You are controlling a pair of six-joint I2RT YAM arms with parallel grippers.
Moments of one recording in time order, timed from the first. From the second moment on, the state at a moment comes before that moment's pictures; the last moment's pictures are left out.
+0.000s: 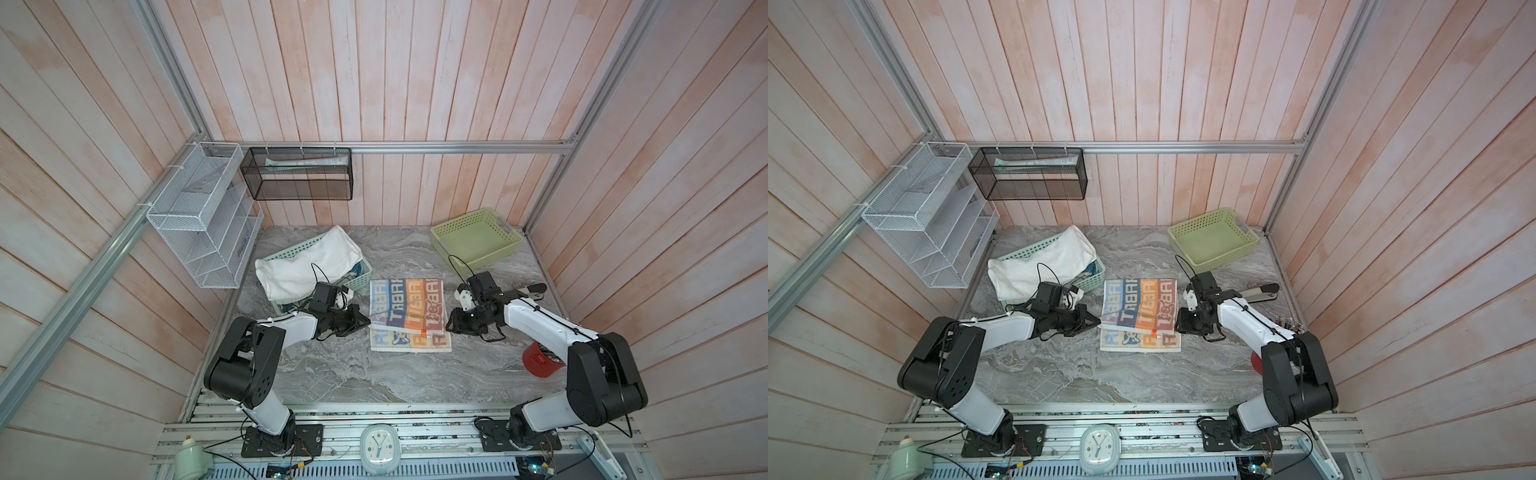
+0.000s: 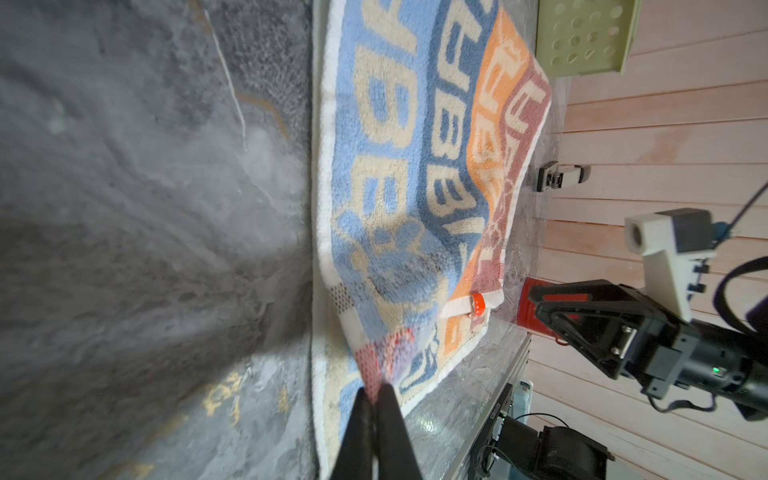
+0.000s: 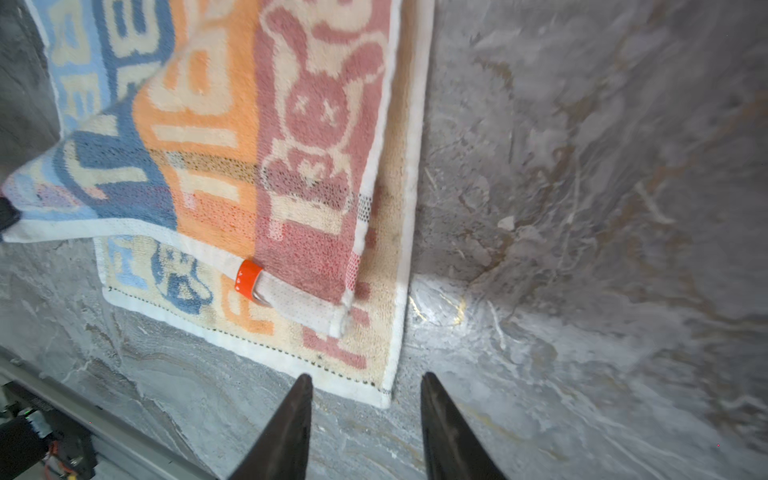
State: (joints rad) left arm -0.32 1.65 0.73 0.01 0.68 -0.70; right arm 0.33 1.49 0.87 -0.64 -0.33 0.36
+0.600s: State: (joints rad) left arm -0.33 1.65 0.72 0.02 0.68 -0.70; right arm 0.33 1.64 0.85 -0.44 -0.49 0.45
